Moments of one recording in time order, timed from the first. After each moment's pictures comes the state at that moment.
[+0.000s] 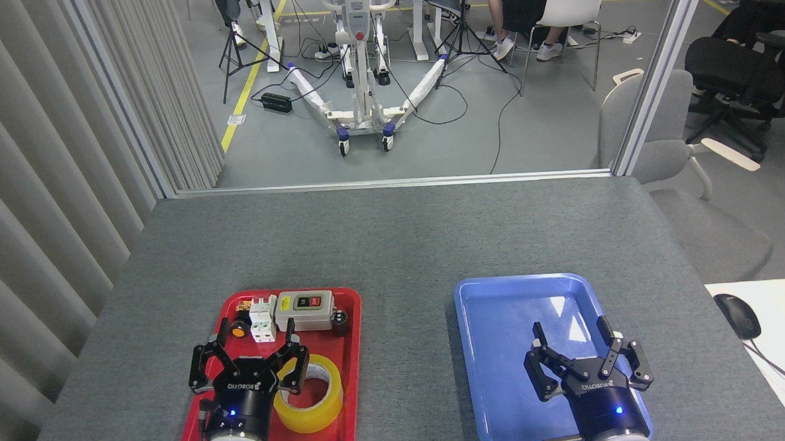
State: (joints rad) left arm -0.09 -0.02 -0.07 -1.48 -1.60 0.08 0.16; right arm 0.04 -0.04 0.05 -1.60 1.46 0.01 -0.02
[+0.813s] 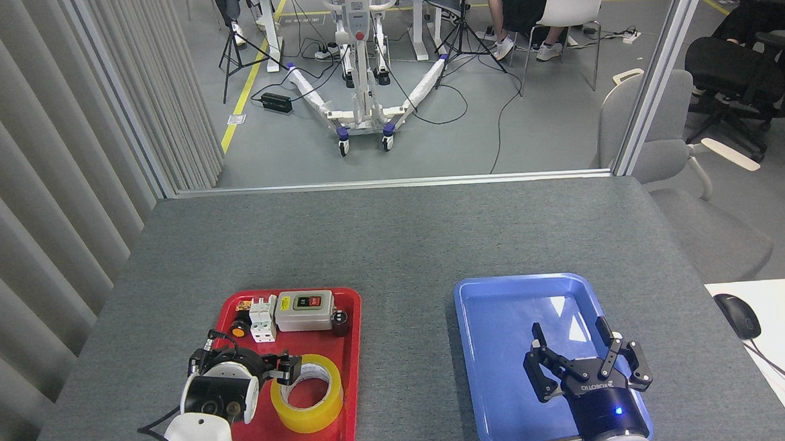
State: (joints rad) left arm -0.31 0.05 -0.13 -1.49 -1.60 0.08 -1.05; right arm 0.04 -0.04 0.05 -1.60 1.46 0.01 -0.02
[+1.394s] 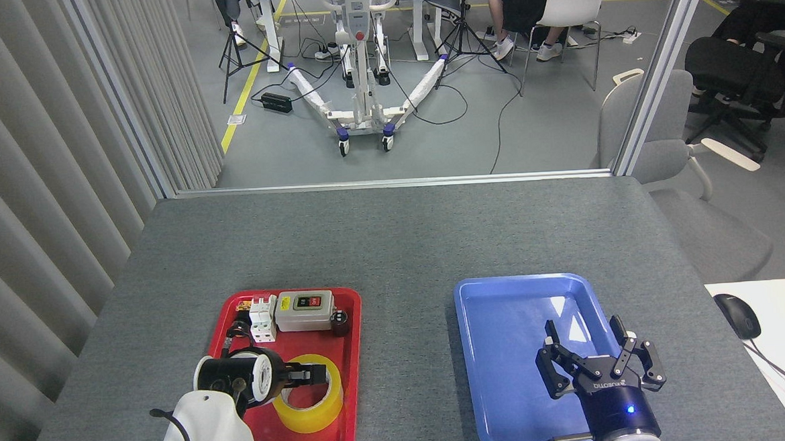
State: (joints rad) left arm -0.37 0.01 -0.12 -1.41 -1.42 0.10 -1.19; right arm 0.04 -0.04 0.02 -1.60 1.46 0.01 -0.02
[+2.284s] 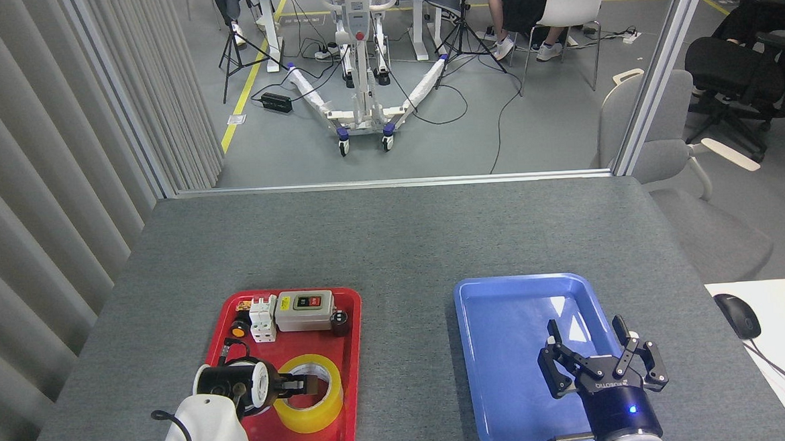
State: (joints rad) left arm -0.37 0.03 -0.12 -1.33 -1.44 0.12 -1.17; right arm 0.04 -0.04 0.01 -1.60 1.46 0.02 -0.02
